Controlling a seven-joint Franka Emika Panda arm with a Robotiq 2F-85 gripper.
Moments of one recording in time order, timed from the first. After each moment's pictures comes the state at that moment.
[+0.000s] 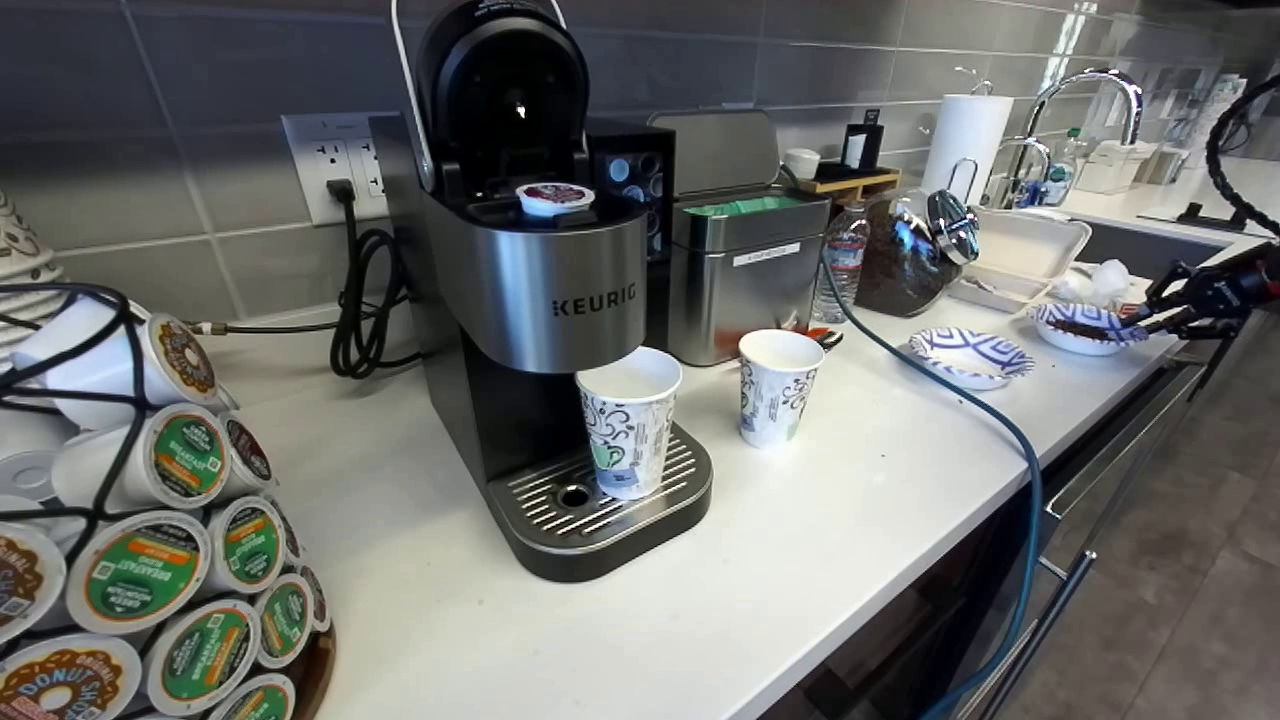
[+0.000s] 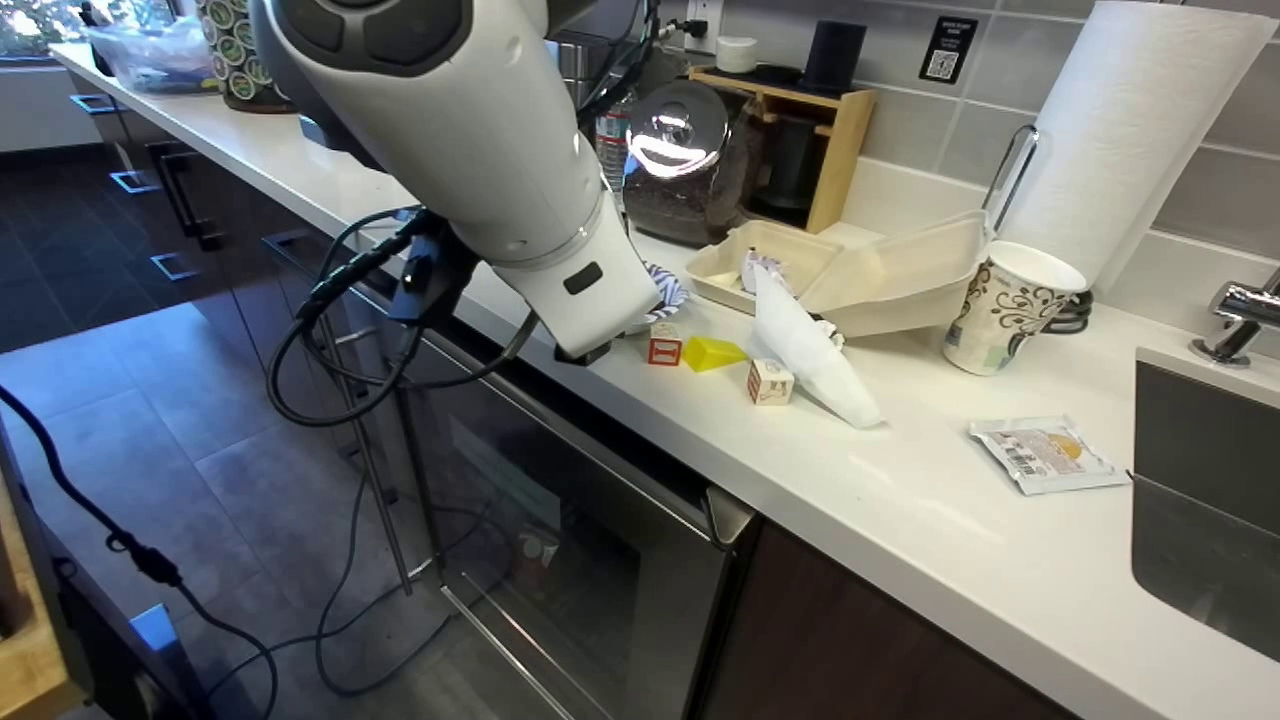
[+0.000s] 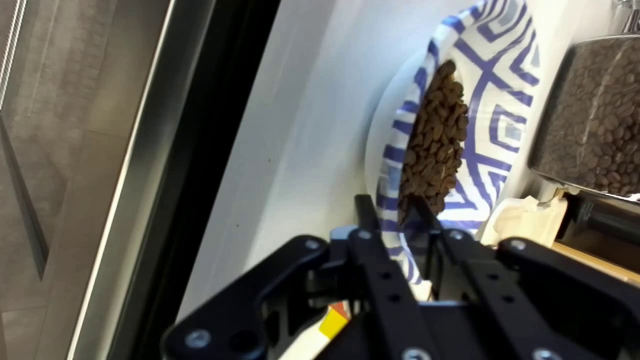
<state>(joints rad) -0.53 0.45 -0.31 -1.99 1.25 2.30 -0.64</state>
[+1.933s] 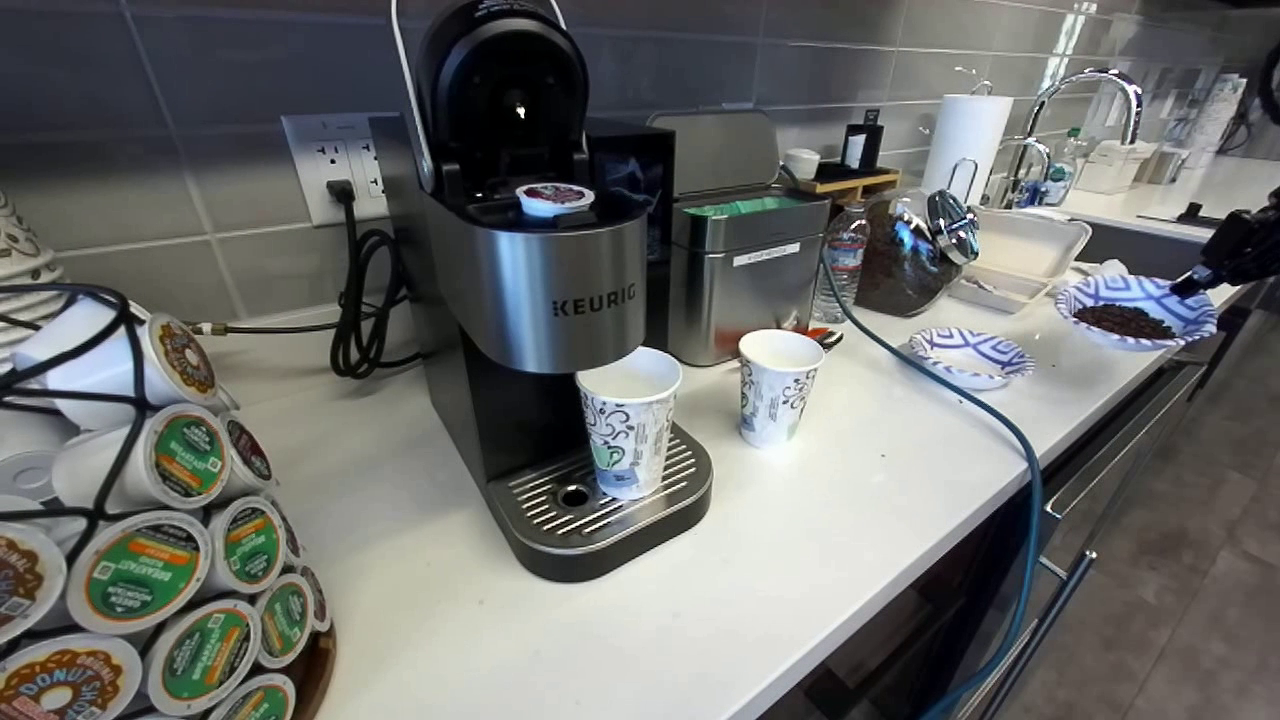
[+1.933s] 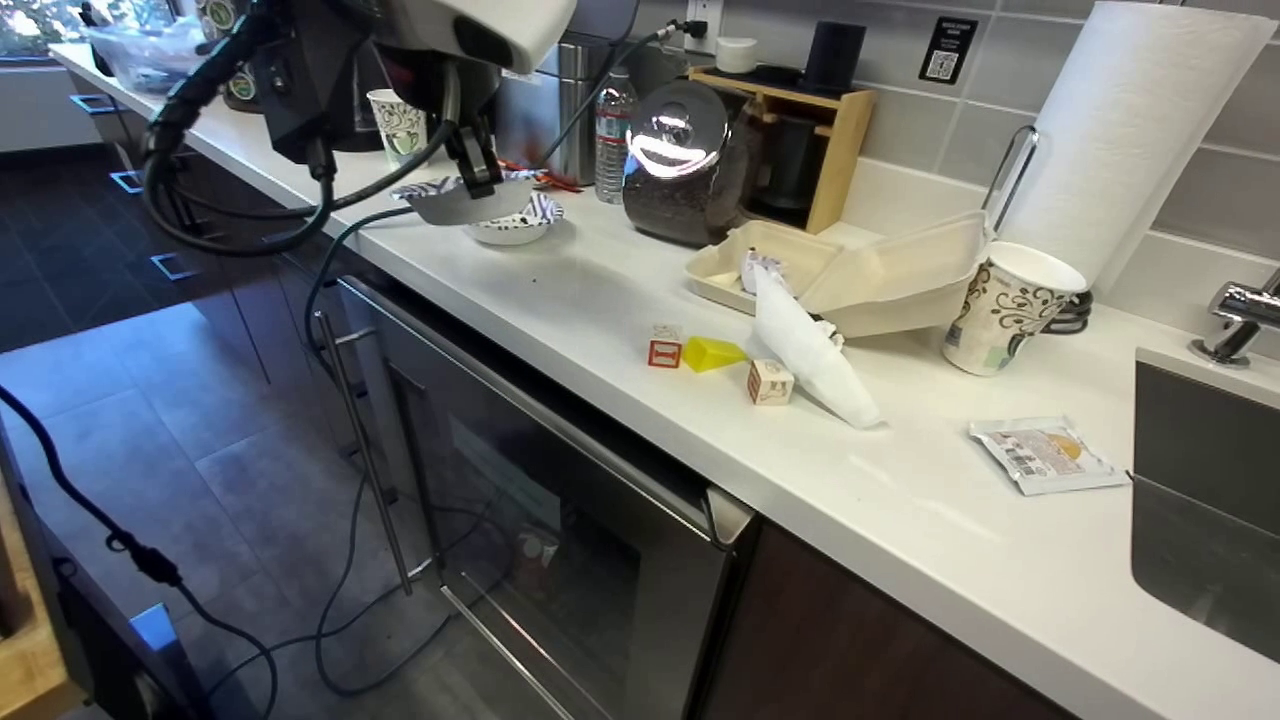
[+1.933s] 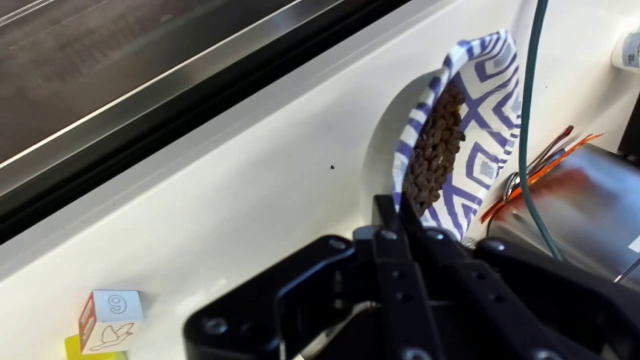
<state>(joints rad) -0.41 0.04 -0.35 -2.21 0.76 2.15 -0.83</state>
